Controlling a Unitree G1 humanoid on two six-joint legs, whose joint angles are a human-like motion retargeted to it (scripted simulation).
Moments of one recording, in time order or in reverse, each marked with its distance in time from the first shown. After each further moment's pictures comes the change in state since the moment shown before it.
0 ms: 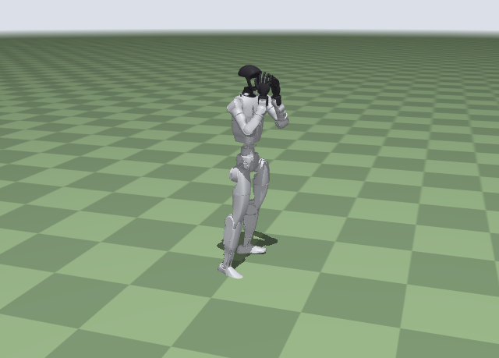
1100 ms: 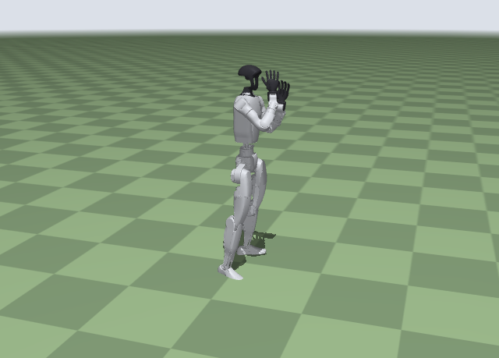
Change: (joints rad) left arm 0.428 0.153 0.232 -0.165 0.024 -0.104 0.029; right arm -0.129 0.027 0.118 0.081 -0.165 -0.023 0.028; waist 0.178 -0.083 -0.008; left_leg -0.063 0.006 -0.157 0.011 0.020 -0.009; right_leg 0.046 -0.016 -0.156 0.003 -0.025 -0.020
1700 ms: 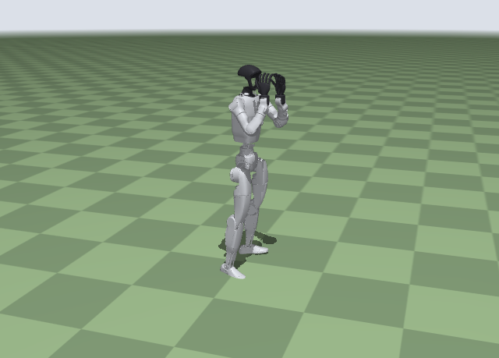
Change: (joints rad) left arm -0.440 -0.158 -0.152 0.263 0.008 0.020 0.029; right arm 0.141 -0.094 -0.117 -0.129 -0.070 0.015 0.026; waist -0.141 0.058 0.022; left_leg 0.033 0.007 0.075 -0.031 0.023 -0.015; right_leg -0.037 0.019 0.074 0.015 0.012 0.017
